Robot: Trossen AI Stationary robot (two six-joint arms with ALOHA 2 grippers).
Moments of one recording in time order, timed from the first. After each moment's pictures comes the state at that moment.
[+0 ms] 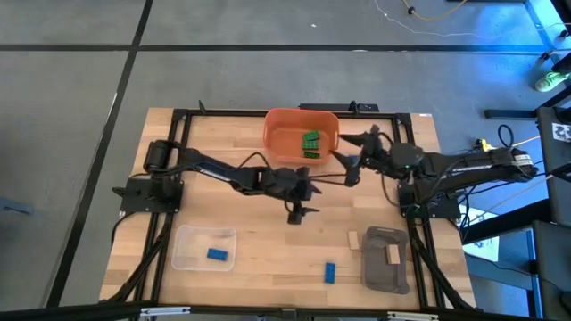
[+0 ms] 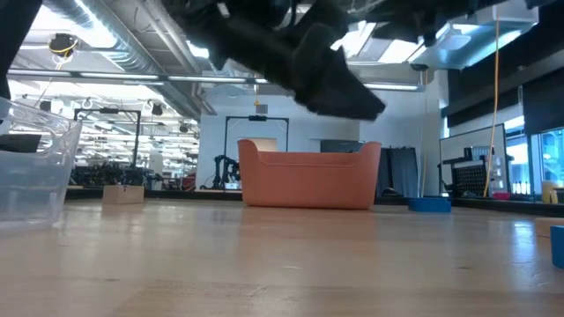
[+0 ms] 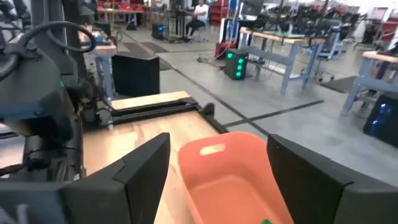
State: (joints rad) left arm -0.04 1.89 1.15 0.34 0.03 0.10; right arm 0.06 0.89 0.67 0.12 0.52 0.02
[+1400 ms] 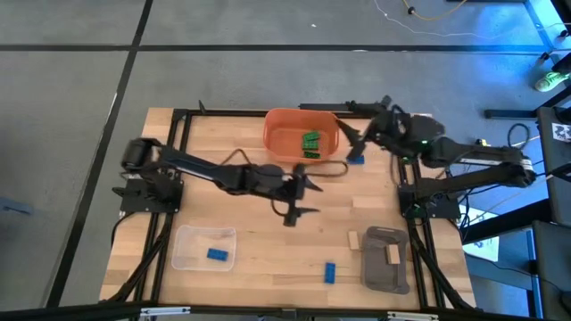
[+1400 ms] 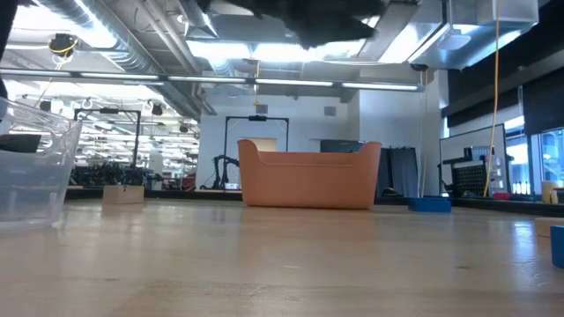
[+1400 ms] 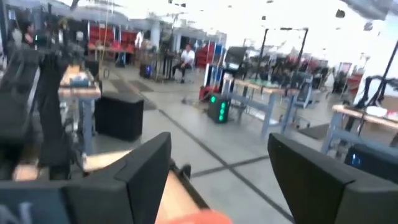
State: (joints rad) left arm -0.10 1.70 1.18 0.30 -0.03 0.11; right arm -0.08 0.95 0.95 0.09 0.45 -0.16
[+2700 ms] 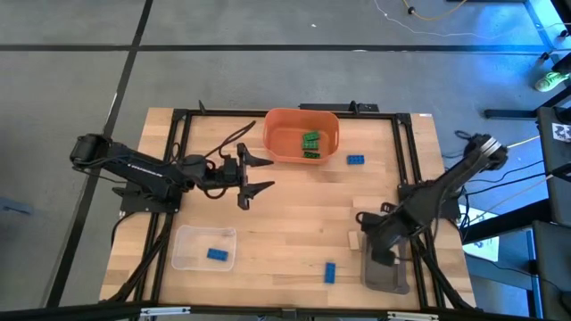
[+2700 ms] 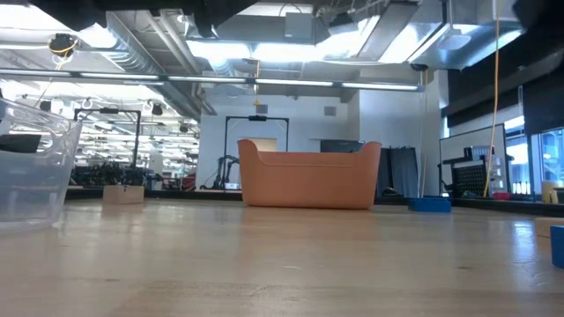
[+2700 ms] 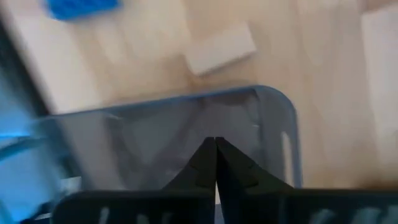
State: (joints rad) left arm -0.11 1.19 0.55 0.90 -0.22 0.04; right arm 0.68 1.32 0.96 -1.04 -0.04 1.01
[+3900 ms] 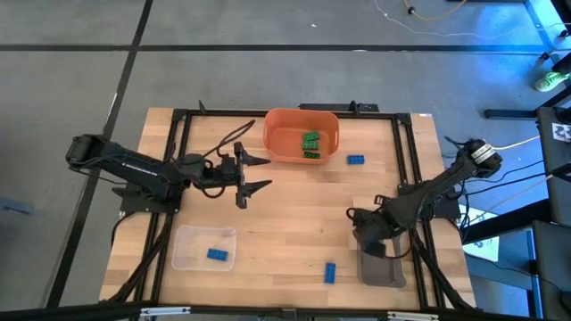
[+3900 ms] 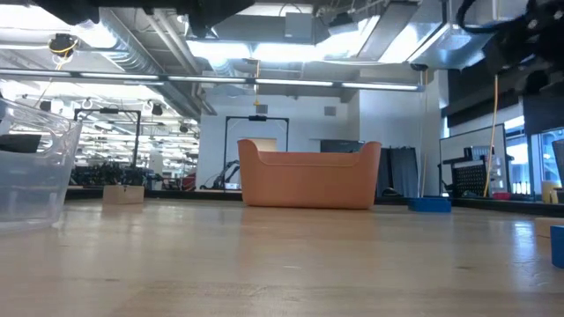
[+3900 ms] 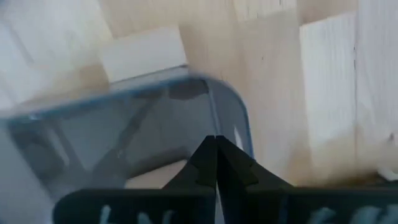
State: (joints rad) left arm -0.11 1.13 0.55 0.76 -0.26 0.03; right arm 0.58 1.43 0.96 -1.11 0.02 0.88
